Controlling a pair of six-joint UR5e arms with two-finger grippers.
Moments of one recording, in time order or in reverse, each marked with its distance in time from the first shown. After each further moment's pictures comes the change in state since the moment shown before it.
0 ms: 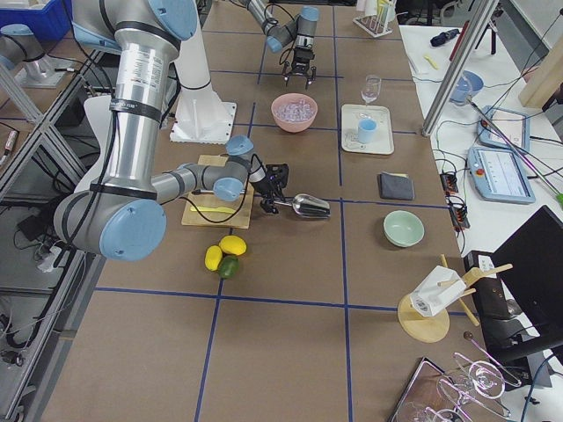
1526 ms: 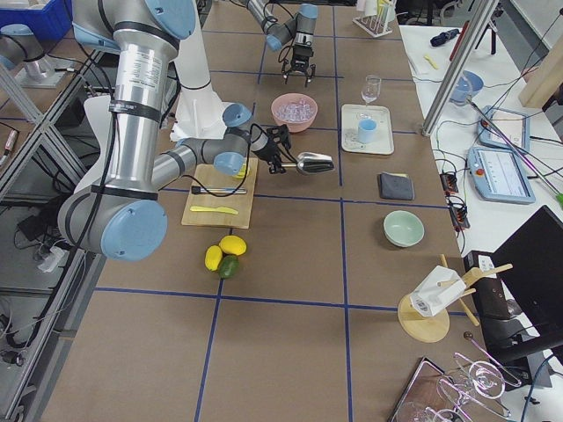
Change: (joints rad) left arm -0.002 0.008 -0.028 0.000 -0.004 0.000; right arm 0.032 0.064 0.189 -0.033 0.036 -0.258
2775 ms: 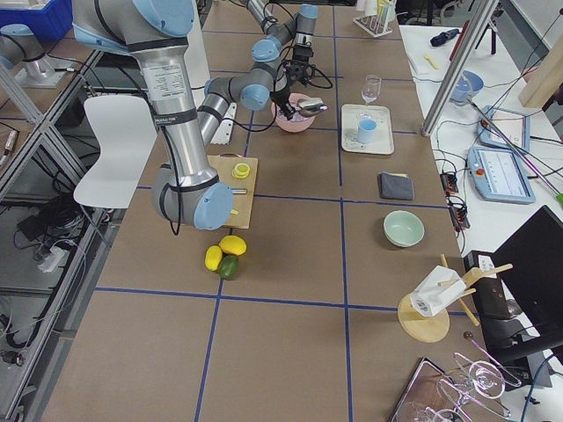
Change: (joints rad) left arm 0.001 0.004 0.004 0.000 0.002 0.001; right arm 0.073 0.513 0.026 -0.551 0.270 -0.434
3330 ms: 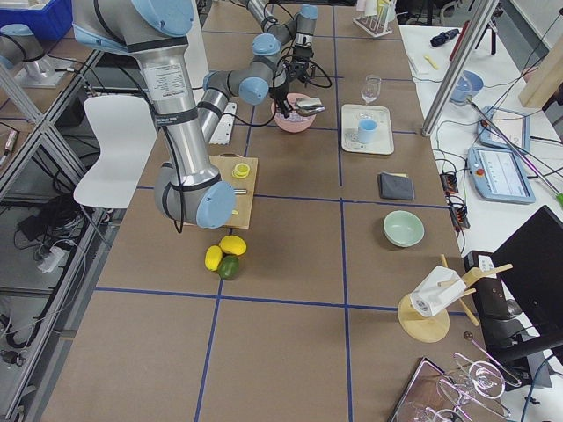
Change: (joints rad) left arm -0.001 0.001 0.004 0.000 0.000 0.000; right arm 0.000 0.037 0.032 -0.148 0.041 0.020
